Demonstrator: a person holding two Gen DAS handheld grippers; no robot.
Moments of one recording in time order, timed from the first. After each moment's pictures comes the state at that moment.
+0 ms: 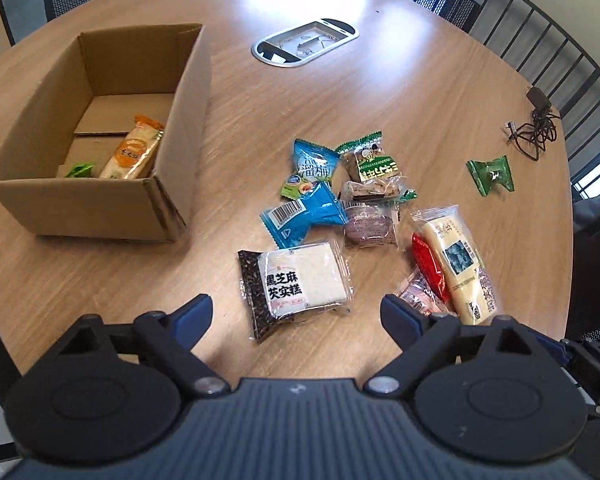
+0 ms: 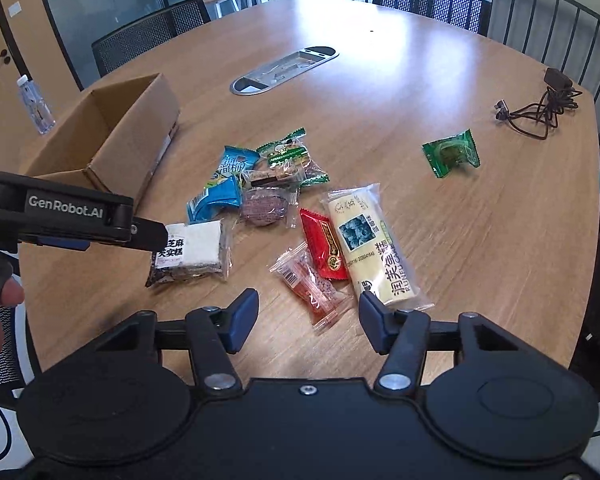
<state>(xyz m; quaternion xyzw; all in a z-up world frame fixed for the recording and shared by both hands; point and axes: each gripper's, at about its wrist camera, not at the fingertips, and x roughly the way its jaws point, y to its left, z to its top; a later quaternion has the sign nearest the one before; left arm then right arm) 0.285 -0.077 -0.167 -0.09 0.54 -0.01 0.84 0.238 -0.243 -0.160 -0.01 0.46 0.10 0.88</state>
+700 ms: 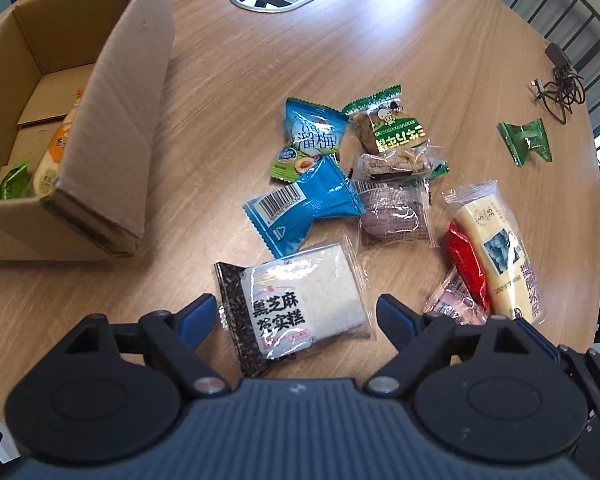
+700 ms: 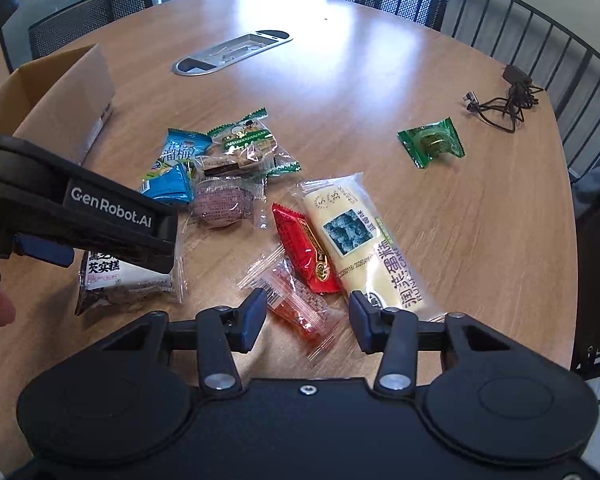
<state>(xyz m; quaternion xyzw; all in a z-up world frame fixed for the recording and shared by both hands) 0.337 -0.086 -0.219 -0.06 0.59 -0.02 0.80 0.263 -0.204 -0.208 -0.04 0.46 0.00 0.88</state>
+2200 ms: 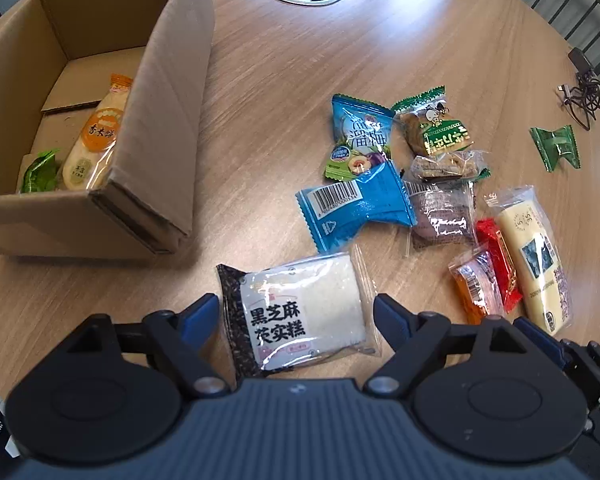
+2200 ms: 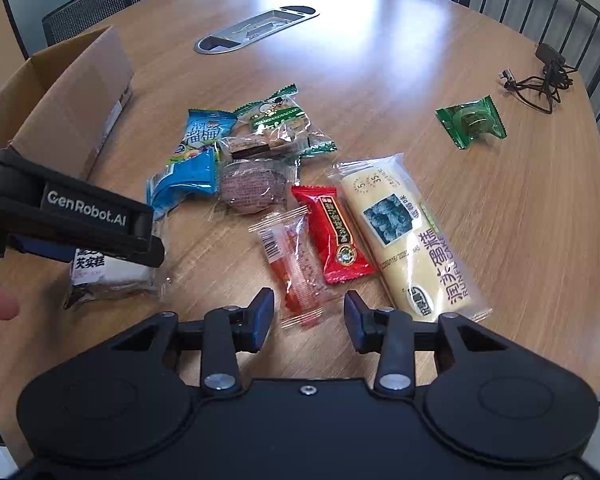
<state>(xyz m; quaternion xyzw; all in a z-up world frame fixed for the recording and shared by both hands) 0.345 -0.062 -0.223 -0.06 0.60 0.00 0.80 0.280 -0.200 -0.216 -0.03 0.50 0.04 0.87</state>
